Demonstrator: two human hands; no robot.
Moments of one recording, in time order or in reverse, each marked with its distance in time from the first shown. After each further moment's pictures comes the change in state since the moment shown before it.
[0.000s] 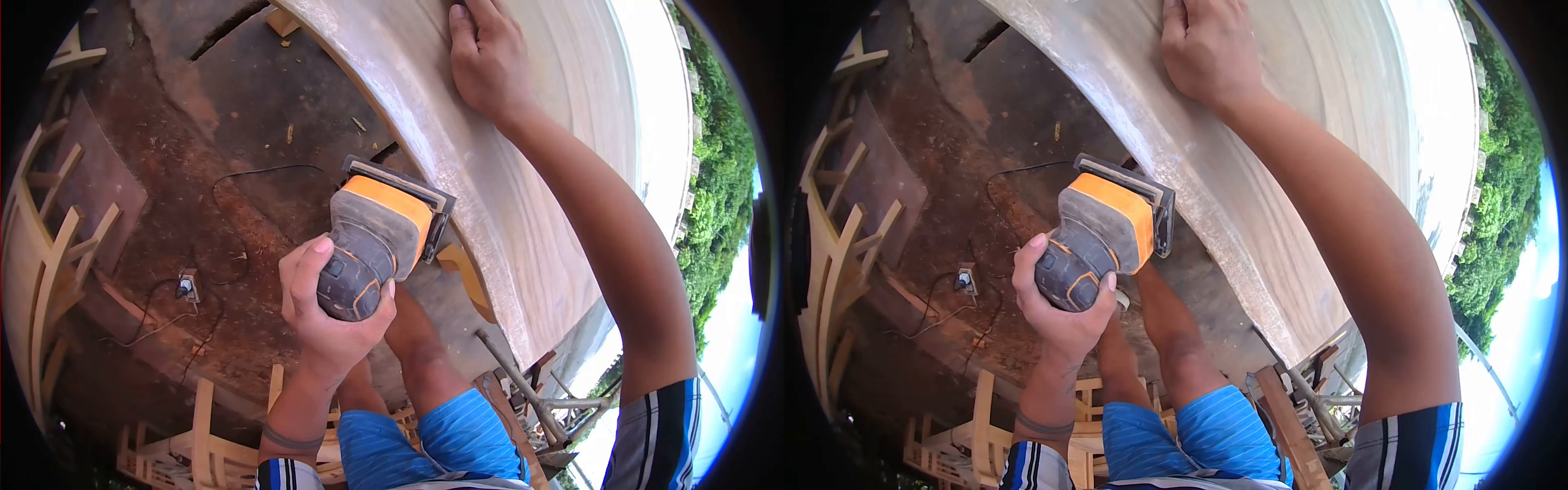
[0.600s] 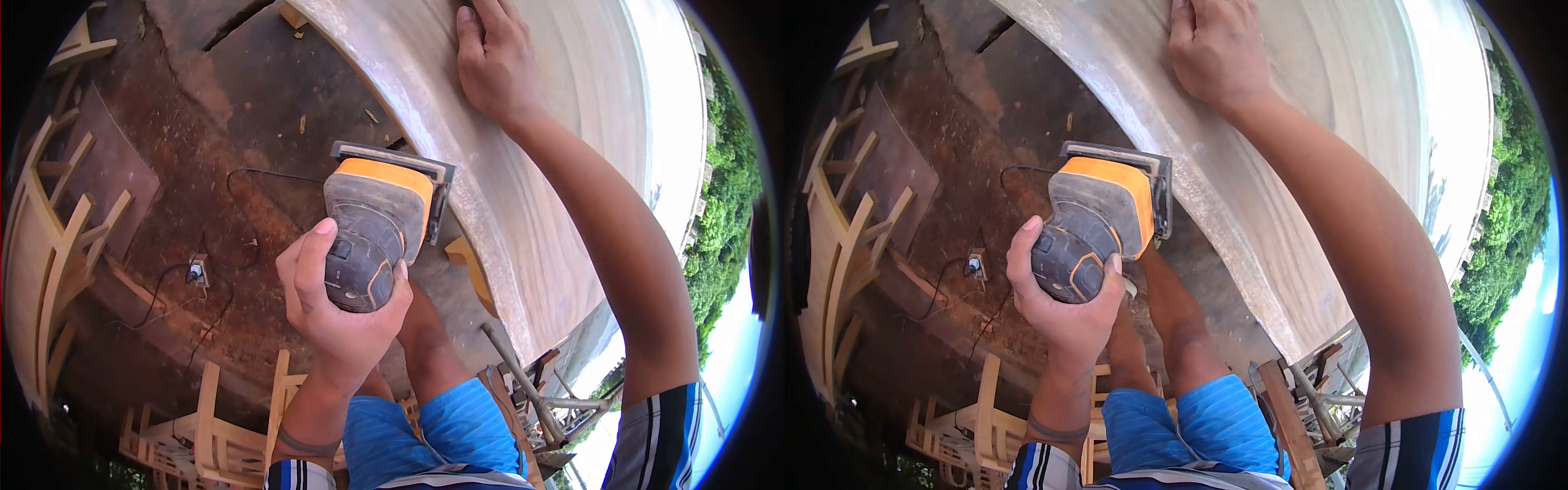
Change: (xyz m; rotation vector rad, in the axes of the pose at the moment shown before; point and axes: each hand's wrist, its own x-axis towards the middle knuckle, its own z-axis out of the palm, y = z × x) left_hand 0.020 0.041 0.002 0.159 0.083 -0.092; right_hand 0.000 -0.002 -0.001 -0.014 -0.014 0.002
